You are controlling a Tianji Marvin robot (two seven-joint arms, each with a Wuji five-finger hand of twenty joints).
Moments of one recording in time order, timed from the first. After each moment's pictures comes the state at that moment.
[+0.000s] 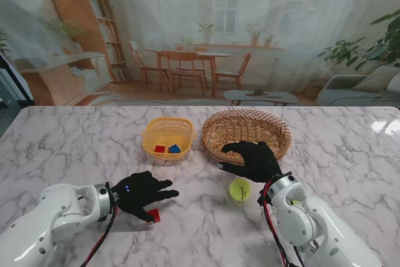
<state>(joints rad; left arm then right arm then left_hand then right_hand) 1.60 -0.97 -1.27 -1.65 1.30 -0.72 -0.14 -1.62 -1.10 1.18 -1.65 -0.82 -0.09 -0.15 0.88 -0.31 0.06 0.02 0.32 0.14 0.06 0.34 0.38 0.23 0.07 0.24 0.53 0.20 0.31 0.54 0.23 0.15 0.83 0.47 0.42 -0.22 0.37 -0.05 0.58 0.00 0.40 0.51 0.70 0.17 0.44 0.38 0.69 0.20 0.35 0.38 0.22 0.38 1.04 0.46</state>
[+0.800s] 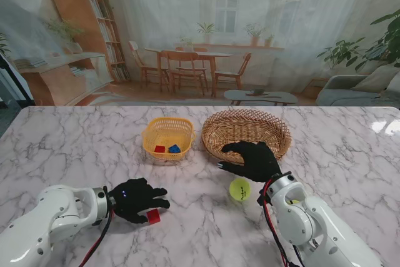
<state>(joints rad) 1.60 -0.95 -1.27 -1.62 1.33 -0.74 -0.18 -1.61 -1.10 1.17 -1.64 -0.82 -0.09 -0.15 0.87 -0.35 0.31 0.14 0.26 0.04 0.31 0.65 0.33 0.17 0.17 0.30 0.53 0.18 0.31 0.57 0.26 0.13 0.83 0.49 0.42 -0.20 0.36 -0.05 0.58 0.00 0.40 0.51 0.70 0.17 0.44 0.38 0.69 0.20 0.35 0.38 0.22 0.38 1.04 0.46</state>
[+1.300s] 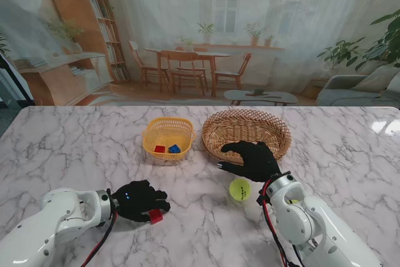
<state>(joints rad) 1.58 -0.95 -1.21 -1.57 1.35 -0.71 -0.12 -1.60 -1.10 1.17 -1.63 -0.82 -0.08 -0.15 1.02 -0.29 0.19 0.07 0.25 0.01 0.52 0.77 0.38 0.12 0.33 0.48 0.54 0.17 0.36 0.63 0.27 0.11 0.87 0.50 0.42 -0.20 0.35 -0.05 0.57 0.00 0.39 0.51 0.68 0.17 0.44 0.38 0.69 0.20 0.35 0.38 0.22 0.38 1.04 0.46</state>
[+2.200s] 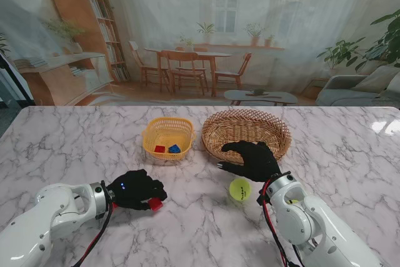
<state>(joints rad) 1.58 -0.97 -1.28 -1.58 1.34 -0.71 -0.03 -1.60 -1.10 1.17 -1.63 -0.82 -0.08 -0.15 1.10 -0.29 0.09 0.01 0.32 -0.02 0.68 0.90 0.48 0.09 0.41 0.59 0.61 0.14 0.40 0.68 0.31 0.10 0.92 0.52 0.42 -0.20 0.35 -0.05 0.55 0.01 0.38 0.51 0.67 0.17 0.44 0.38 0.69 0.20 0.35 0.38 0.22 0.38 1.04 0.46</state>
